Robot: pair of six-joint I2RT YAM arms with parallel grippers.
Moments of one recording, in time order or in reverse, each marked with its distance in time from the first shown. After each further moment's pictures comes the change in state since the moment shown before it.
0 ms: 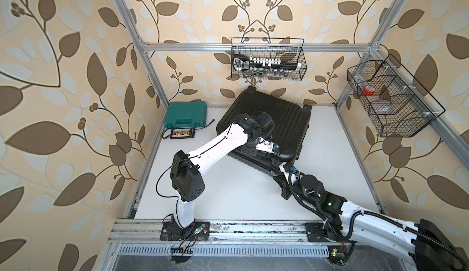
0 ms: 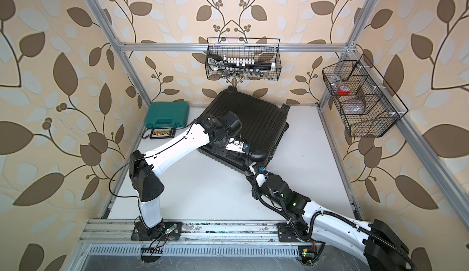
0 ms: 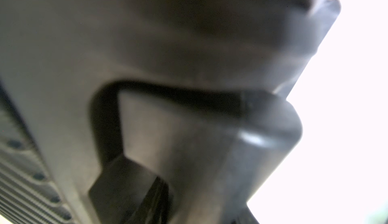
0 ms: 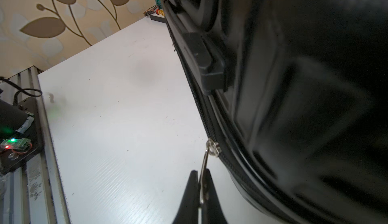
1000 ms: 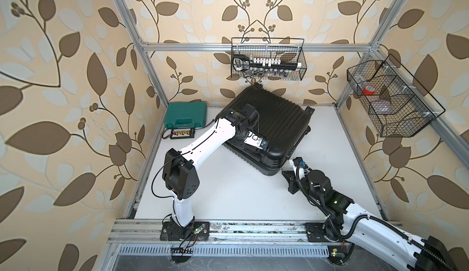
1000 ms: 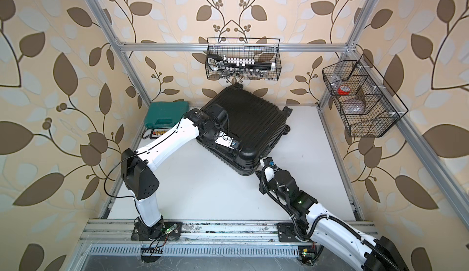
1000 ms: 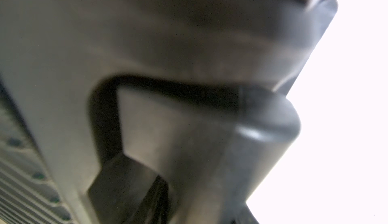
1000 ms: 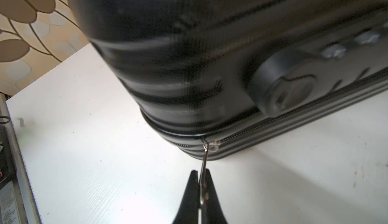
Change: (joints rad) left arm 0.177 -0.048 -0.089 0.104 0.108 0.366; right arm -0.194 -0.110 -0.003 -0.132 -0.109 0.025
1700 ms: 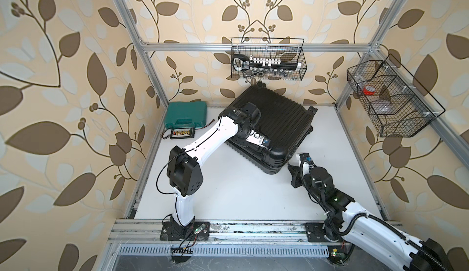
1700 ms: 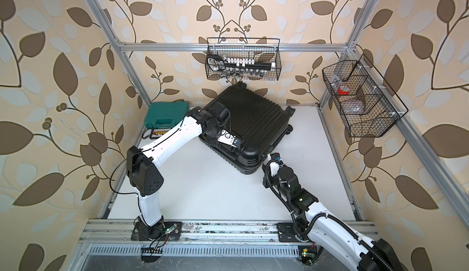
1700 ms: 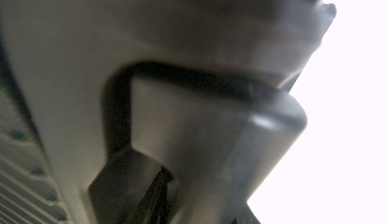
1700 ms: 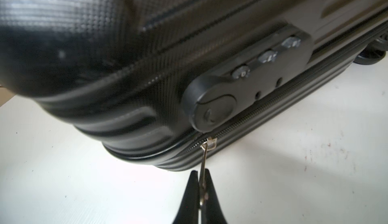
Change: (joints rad) left arm 0.007 0.058 0.060 -0.006 0.028 0.005; right arm -0.110 0.032 0.011 0.009 0.081 0.046
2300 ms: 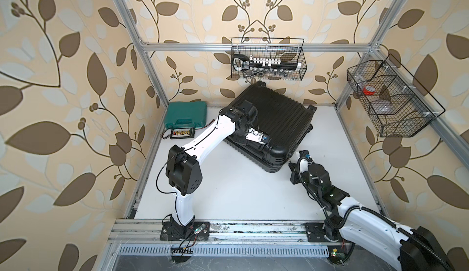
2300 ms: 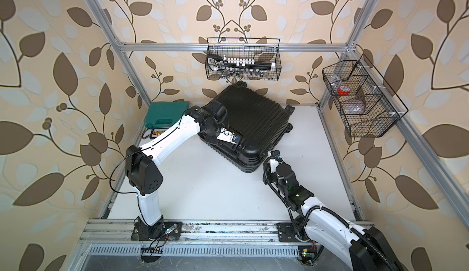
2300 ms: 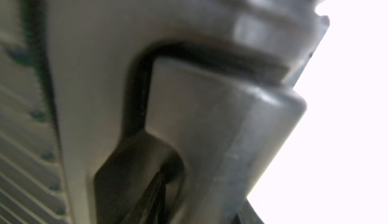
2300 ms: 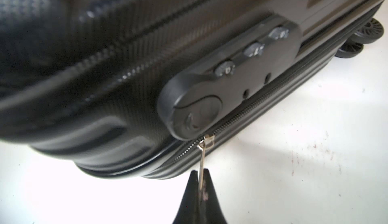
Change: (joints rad) left arm 0.035 0.005 -0.012 0.040 0.086 -0.022; right arm -0.039 0.118 0.010 0.092 0.037 -0.003
